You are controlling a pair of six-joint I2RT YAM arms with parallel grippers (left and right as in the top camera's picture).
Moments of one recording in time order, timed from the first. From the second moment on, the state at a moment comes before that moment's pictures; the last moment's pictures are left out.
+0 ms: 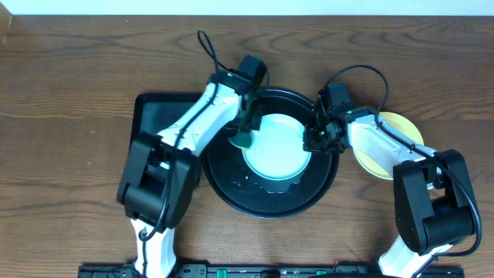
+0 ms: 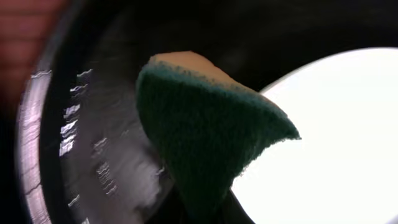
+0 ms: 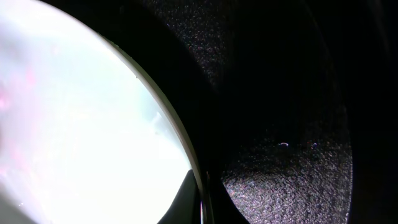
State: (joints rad) left arm -0.46 2.02 1.56 -0.97 0.03 -0.34; right arm 0.30 1.85 1.07 -0.55 -0.23 0.39
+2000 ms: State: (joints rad) left arm -0.35 1.83 1.59 -1.08 0.00 -0.36; right arm 1.04 1.32 1.05 -0.76 1.39 0.31
